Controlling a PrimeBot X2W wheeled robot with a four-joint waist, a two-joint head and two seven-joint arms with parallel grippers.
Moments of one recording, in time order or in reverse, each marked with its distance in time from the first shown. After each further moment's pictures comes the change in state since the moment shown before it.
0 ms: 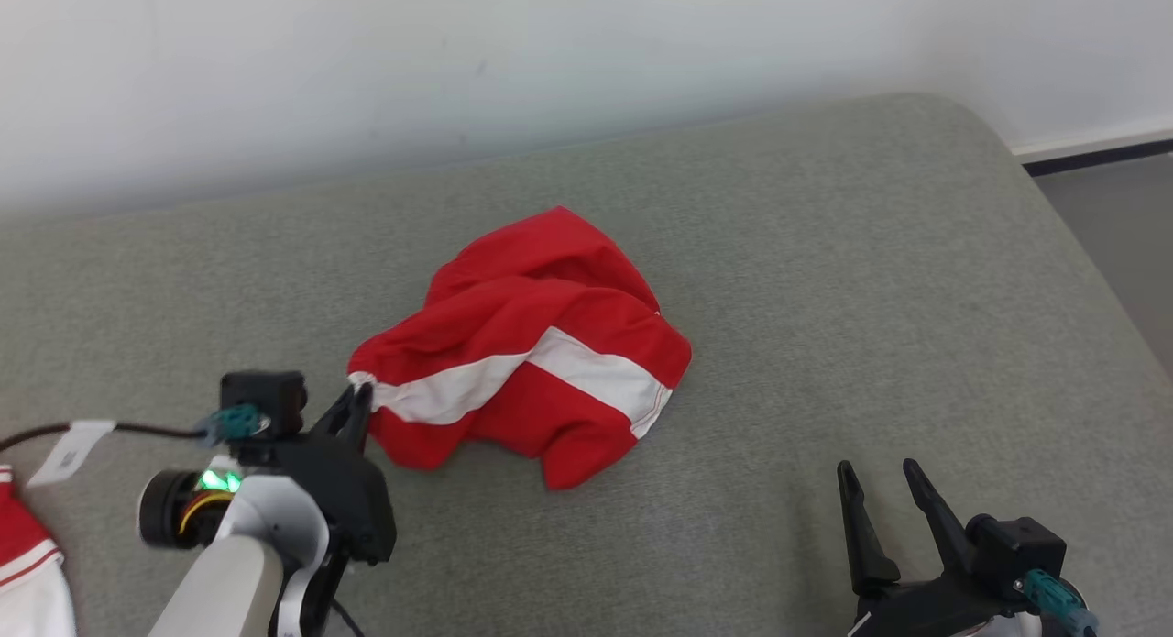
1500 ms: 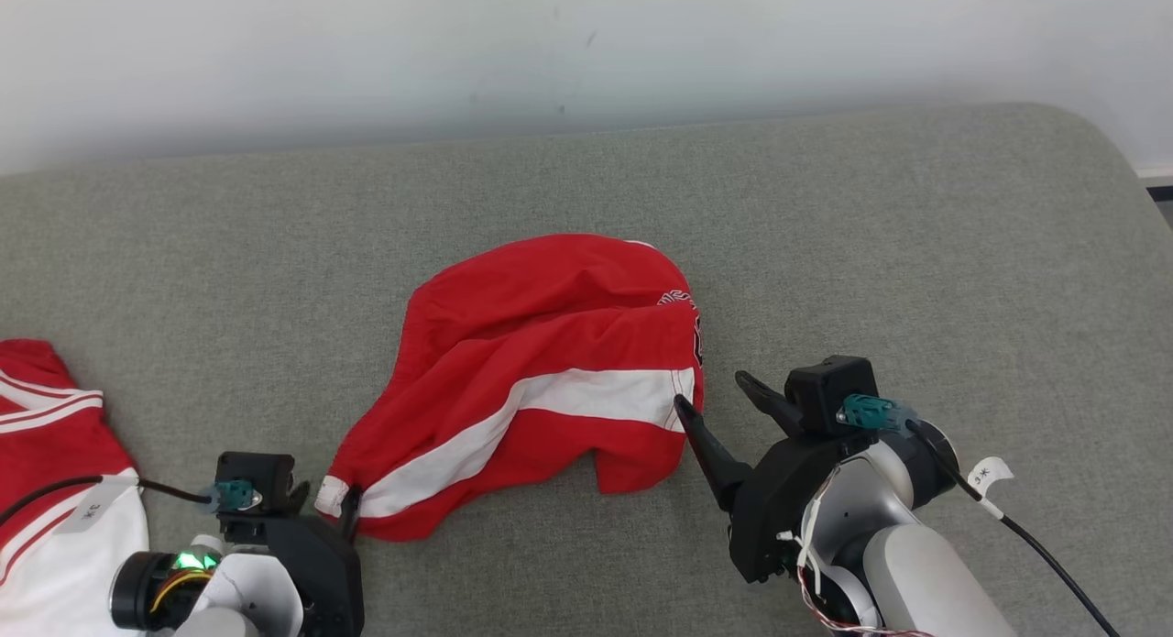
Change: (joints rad) left arm 0.117 0.076 -0.024 0.032 0.010 0.017 0.026; right arm -0.256 0.001 0.243 -0.092 -0.009 0.000 0.499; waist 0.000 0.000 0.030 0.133
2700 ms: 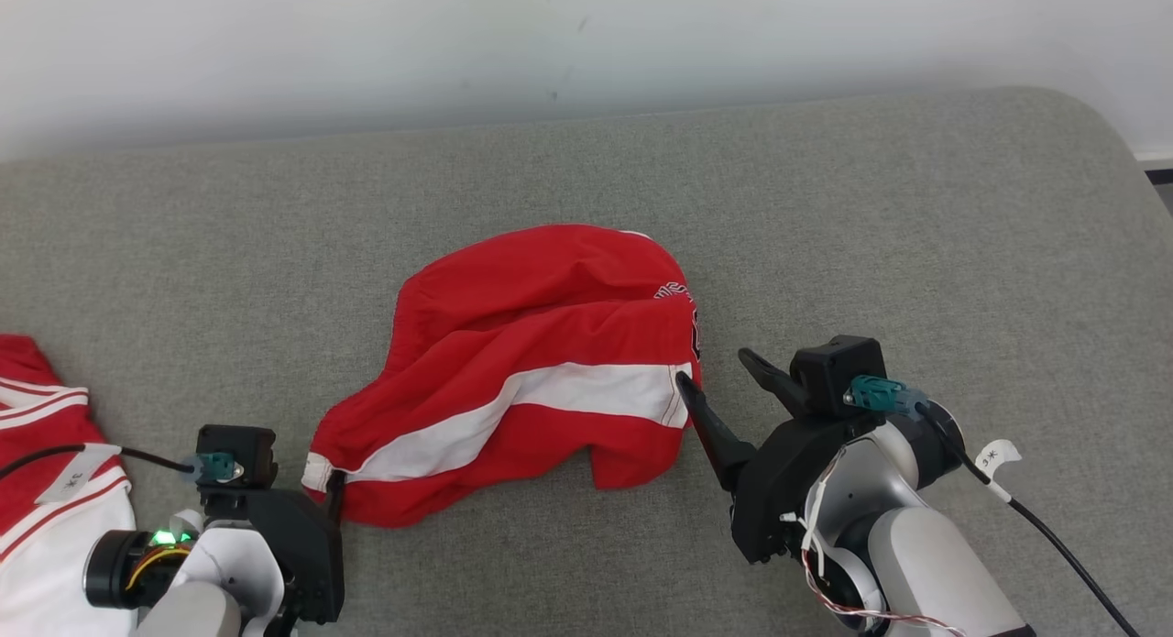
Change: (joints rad) left arm -0.040 0.035 -0.013 -0.003 -0.014 0.032 0.054; right arm -0.024 0.000 -0.005 -0.017 -0.002 0.000 0.008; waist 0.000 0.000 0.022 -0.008
